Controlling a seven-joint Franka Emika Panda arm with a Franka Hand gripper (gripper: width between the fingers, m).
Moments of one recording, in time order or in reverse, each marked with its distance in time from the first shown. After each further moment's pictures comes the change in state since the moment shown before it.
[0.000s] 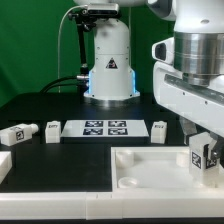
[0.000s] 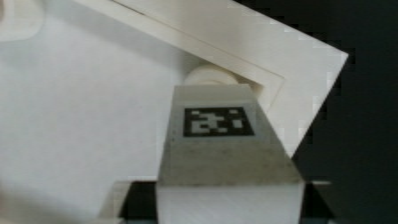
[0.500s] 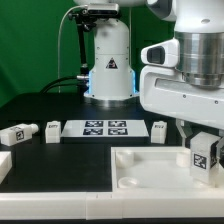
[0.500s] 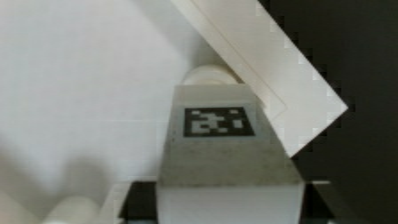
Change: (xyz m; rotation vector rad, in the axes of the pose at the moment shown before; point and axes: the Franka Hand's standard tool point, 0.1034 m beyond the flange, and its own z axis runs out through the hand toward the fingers) arm -0.001 -0.002 0.000 0.010 -0.002 -0.270
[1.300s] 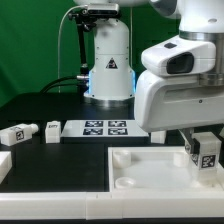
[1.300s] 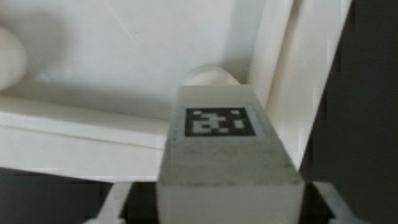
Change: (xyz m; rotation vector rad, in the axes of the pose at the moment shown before) arm -0.001 -0.005 -0.001 0.014 -0.011 -0.841
